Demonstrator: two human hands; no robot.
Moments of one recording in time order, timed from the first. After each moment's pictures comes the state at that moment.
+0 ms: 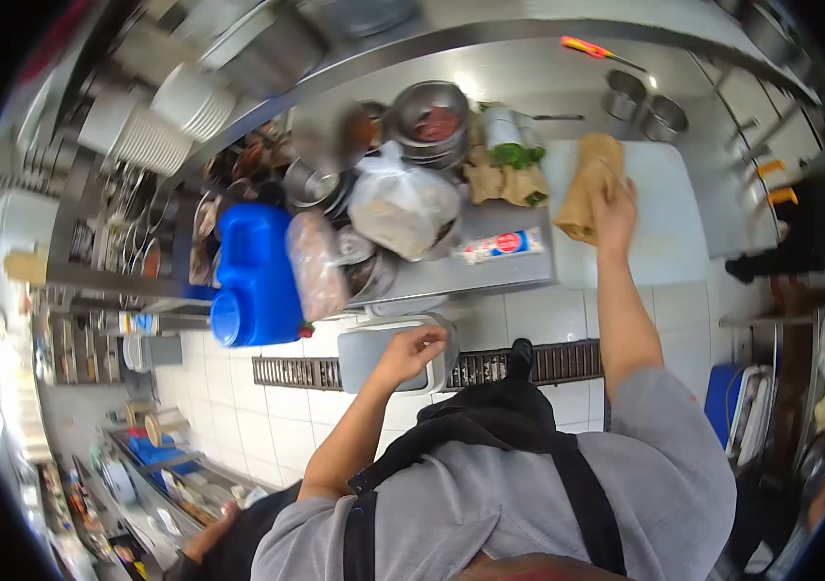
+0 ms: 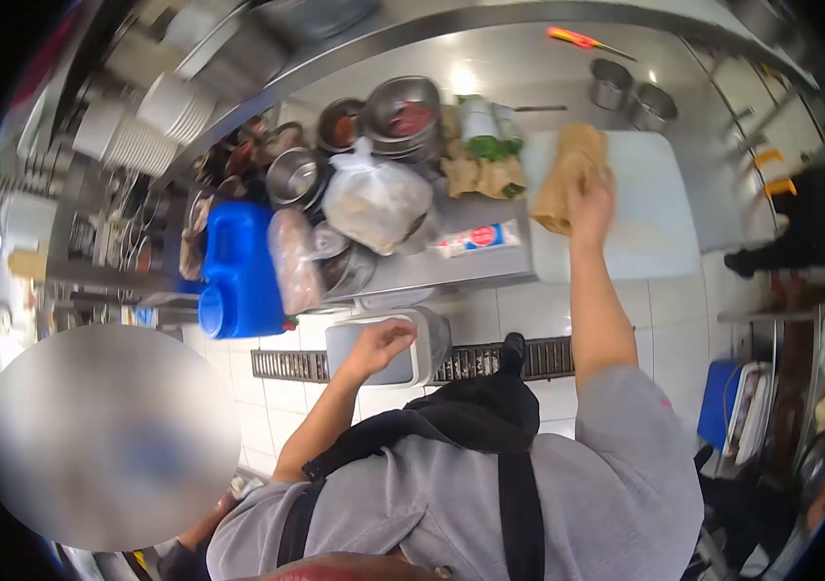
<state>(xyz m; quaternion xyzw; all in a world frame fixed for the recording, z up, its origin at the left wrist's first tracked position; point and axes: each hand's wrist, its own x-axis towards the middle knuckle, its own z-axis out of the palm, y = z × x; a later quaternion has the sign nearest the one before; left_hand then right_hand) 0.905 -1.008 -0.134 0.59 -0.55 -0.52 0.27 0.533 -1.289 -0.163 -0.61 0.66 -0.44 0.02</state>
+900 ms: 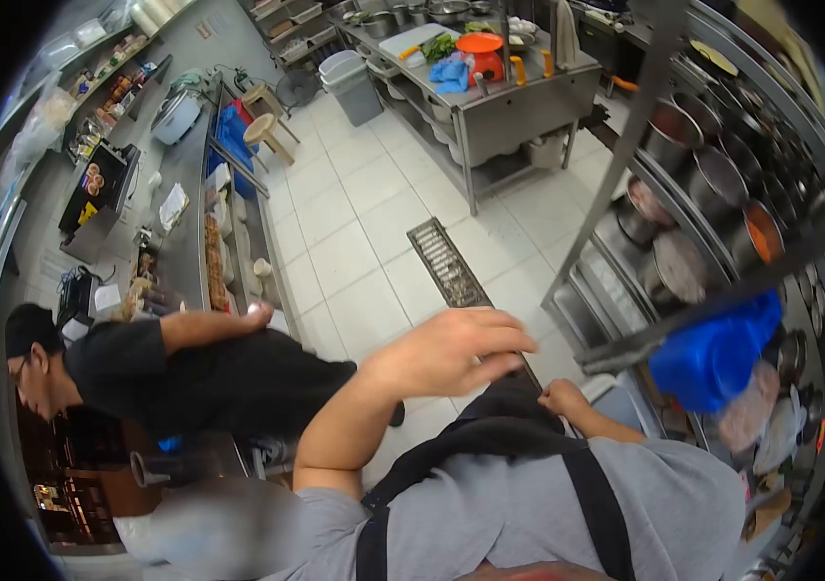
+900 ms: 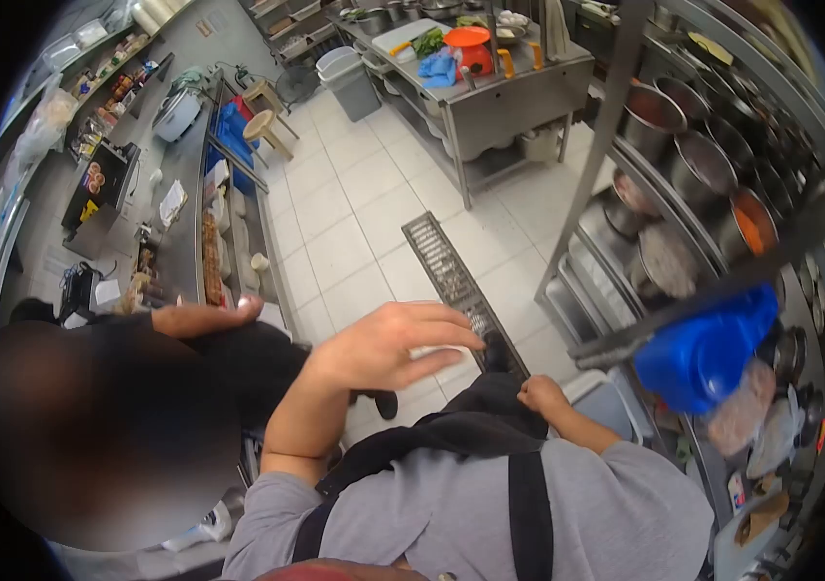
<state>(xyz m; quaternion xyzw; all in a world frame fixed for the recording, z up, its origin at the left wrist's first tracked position) 1.425 -0.552 0.111 0.70 -0.58 -0.10 0.40 1.273 -0.798 -0.252 -0.91 0.05 0.29 0.28</state>
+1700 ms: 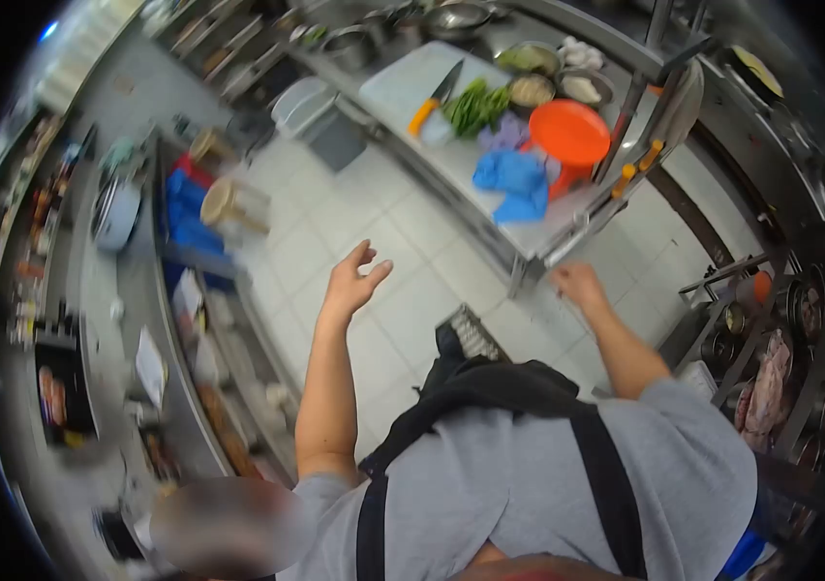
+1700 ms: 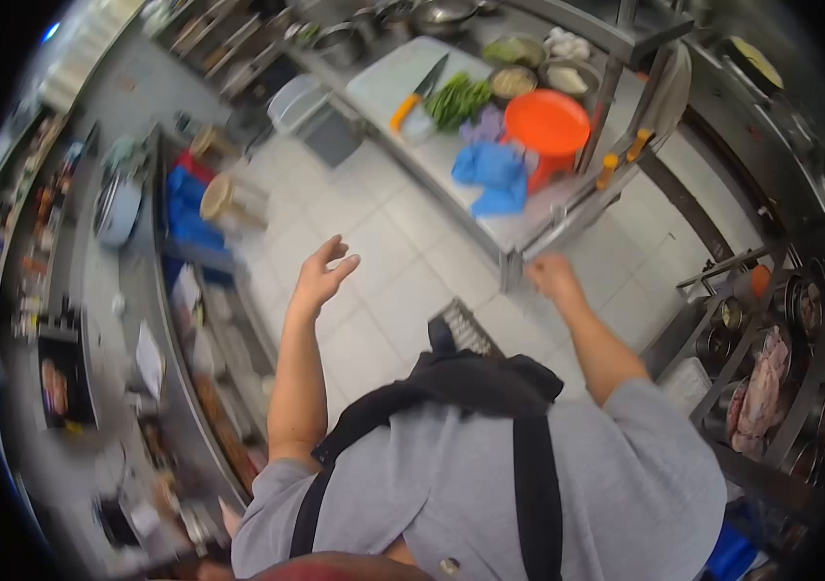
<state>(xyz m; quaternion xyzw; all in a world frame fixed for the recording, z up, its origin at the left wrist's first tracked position) 2.271 -0.469 -0.058 0.90 -0.12 -0.09 0.41 2.121 -0.858 -0.184 -0.88 0.21 0.03 0.43</state>
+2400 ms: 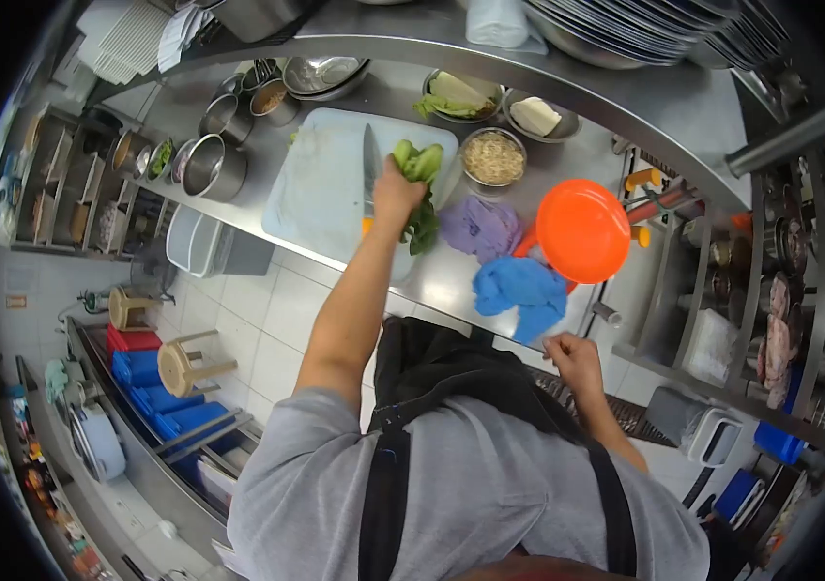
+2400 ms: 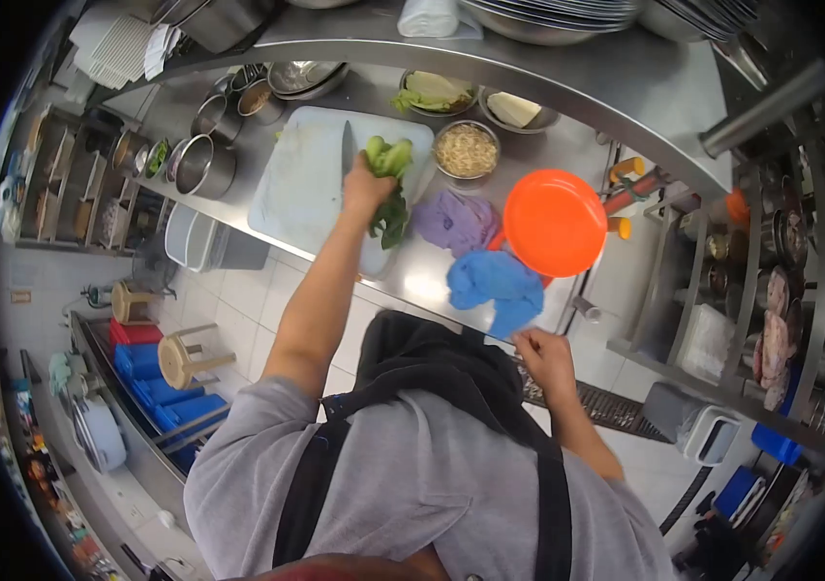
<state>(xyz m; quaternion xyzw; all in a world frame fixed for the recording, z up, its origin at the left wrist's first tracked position) 2.714 -0.840 -0.151 0.89 -0.34 -0.15 0.25 2.281 -0.789 -0.118 -0.66 0.51 -0.14 0.54</state>
